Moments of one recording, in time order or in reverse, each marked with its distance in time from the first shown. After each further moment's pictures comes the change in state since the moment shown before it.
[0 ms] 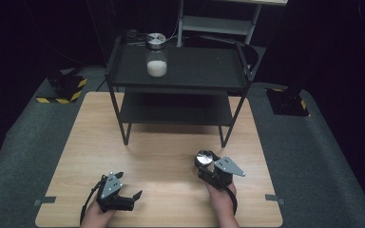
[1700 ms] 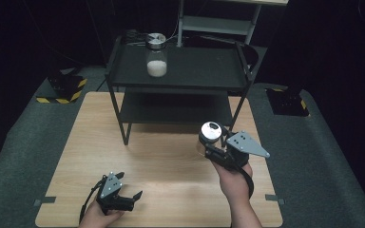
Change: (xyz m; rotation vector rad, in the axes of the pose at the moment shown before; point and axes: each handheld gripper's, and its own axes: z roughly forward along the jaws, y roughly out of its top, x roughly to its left) left arm 0.004 0.000 0.000 0.000 -0.016 -0.019; right arm 0.008 0.131 -0.050 -0.148 0.043 -0.091
